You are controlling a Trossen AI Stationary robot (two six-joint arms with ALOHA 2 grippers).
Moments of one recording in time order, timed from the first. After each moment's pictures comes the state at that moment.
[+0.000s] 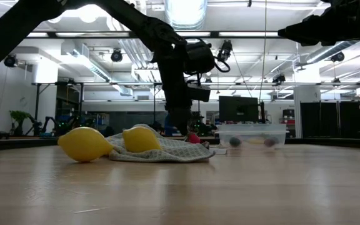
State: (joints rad) left arm 0.26 2.12 1.64 -0.66 -0.39 0.35; right arm 0.08 0.36 0.22 0.12 0.19 -0.36
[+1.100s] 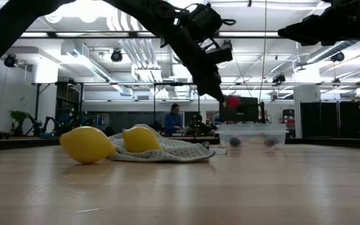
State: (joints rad) left arm 0.22 2.08 1.73 -0.35 -0.30 0.56; right arm 0.08 0.36 0.22 0.13 0.19 -0.37
